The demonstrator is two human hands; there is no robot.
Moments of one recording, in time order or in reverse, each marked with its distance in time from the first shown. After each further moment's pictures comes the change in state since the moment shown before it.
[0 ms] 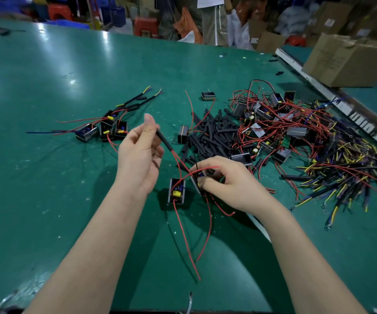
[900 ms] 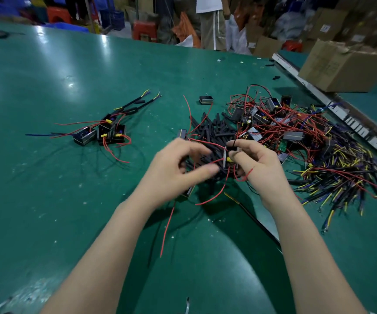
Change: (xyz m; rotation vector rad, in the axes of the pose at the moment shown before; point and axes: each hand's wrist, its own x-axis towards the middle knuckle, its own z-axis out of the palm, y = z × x) left_hand -0.023 -0.013 0.002 0.994 -0.614 0.485; right_hand 0.003 0.013 -0.028 0.404 0.462 0.228
